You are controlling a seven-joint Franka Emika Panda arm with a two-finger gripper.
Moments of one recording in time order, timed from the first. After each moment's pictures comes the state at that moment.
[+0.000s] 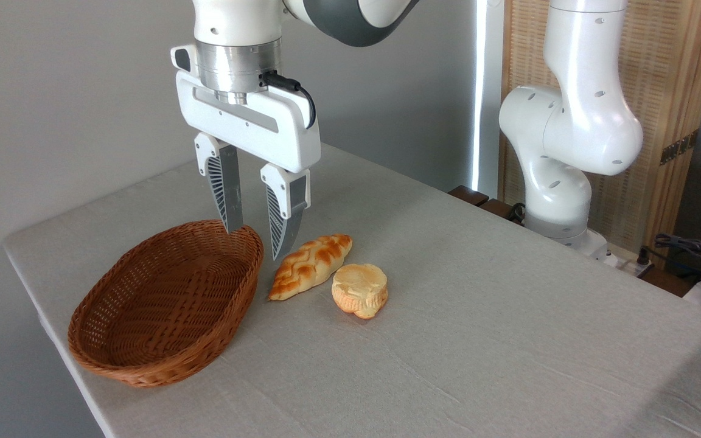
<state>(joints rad) -0.11 -0.10 0.01 -1.87 -0.08 1.90 0.54</state>
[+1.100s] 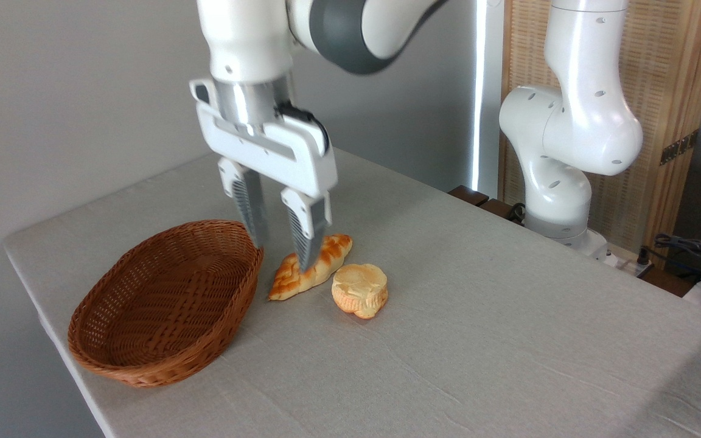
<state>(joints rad) -0.11 -0.12 0.00 -1.99 -0.07 1.90 0.56</state>
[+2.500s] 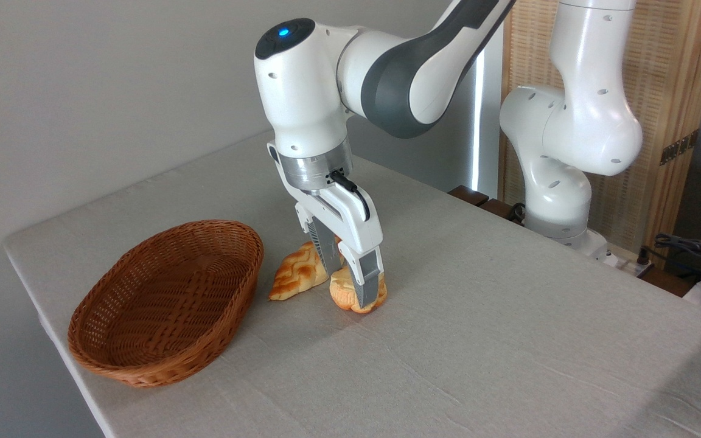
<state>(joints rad) -0.12 -0.20 0.03 -2.28 -0.03 1.99 0.82</state>
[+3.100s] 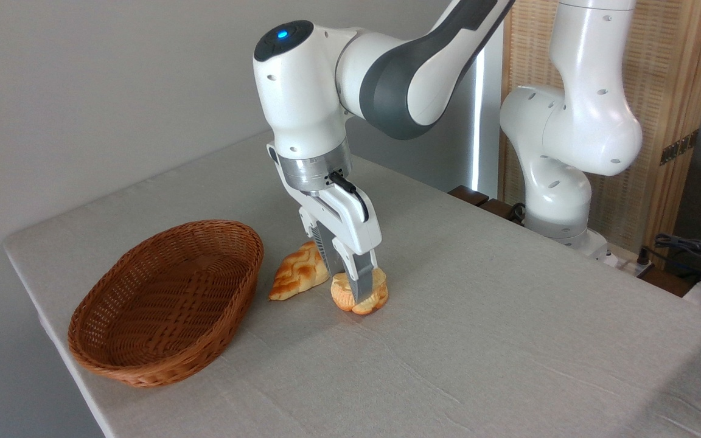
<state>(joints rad) -0.13 -0.19 0.03 -2.28 -0.03 1.99 0.82</state>
